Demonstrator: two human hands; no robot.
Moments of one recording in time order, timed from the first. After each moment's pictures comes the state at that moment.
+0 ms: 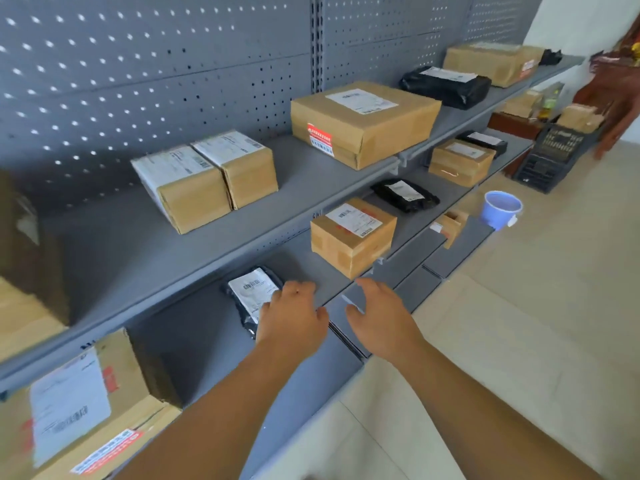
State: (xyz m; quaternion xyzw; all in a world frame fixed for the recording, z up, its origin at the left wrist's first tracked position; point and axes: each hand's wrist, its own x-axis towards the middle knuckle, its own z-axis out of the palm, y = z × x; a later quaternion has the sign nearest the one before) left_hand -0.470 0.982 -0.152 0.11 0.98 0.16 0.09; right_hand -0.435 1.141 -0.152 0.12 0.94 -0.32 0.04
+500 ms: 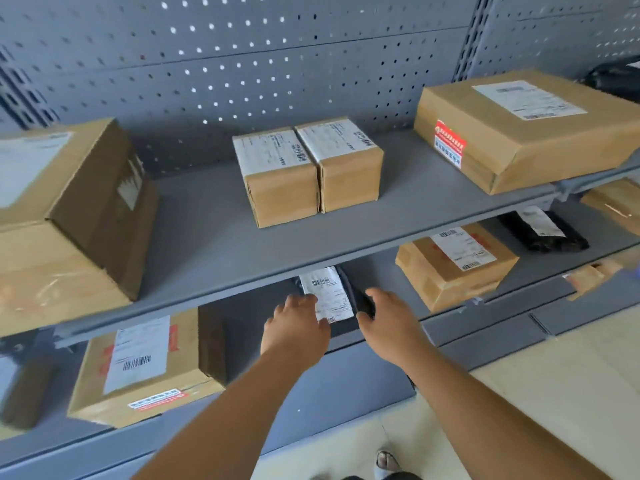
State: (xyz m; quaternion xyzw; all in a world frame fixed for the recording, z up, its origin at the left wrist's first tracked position) left_hand -0.520 0.918 -0.196 -0.13 0.96 0.20 0.13; right_hand -0.559 1.089 -0.207 -0.04 0.95 -0.29 0.15
